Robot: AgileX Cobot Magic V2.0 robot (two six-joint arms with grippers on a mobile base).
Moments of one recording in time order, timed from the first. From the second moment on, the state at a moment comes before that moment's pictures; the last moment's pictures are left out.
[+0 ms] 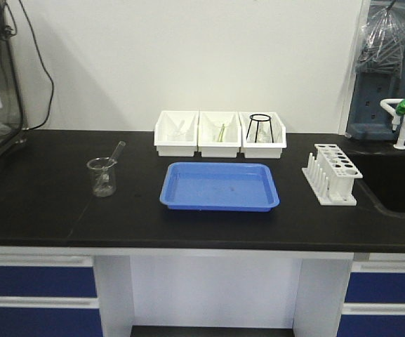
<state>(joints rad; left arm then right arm) -0.15 -0.01 0.03 -0.05 0.32 0.10 0.05 -0.01 0.03 -0.02 0.09 0.02</state>
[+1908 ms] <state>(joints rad) -0.15 -0.01 0.03 -0.05 0.32 0.10 0.05 -0.01 0.03 -0.02 0.09 0.02</state>
